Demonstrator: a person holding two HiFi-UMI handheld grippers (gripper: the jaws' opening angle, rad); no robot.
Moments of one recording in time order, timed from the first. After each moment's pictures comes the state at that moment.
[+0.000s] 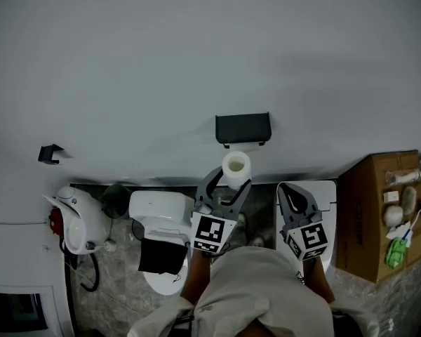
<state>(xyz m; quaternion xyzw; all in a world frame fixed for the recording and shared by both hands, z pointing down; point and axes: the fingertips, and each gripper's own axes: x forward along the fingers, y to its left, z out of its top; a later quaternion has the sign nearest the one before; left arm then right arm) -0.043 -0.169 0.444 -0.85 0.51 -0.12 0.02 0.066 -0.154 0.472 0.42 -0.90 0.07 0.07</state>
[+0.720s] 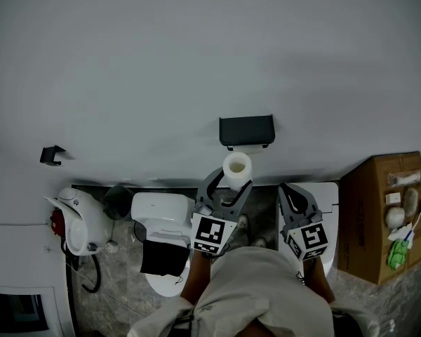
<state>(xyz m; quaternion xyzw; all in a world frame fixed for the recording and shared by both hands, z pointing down) -0.051 -0.172 0.439 -0.85 0.51 -0.11 0.02 0.056 -0.160 0.470 0.42 -0.90 0.07 0.07</state>
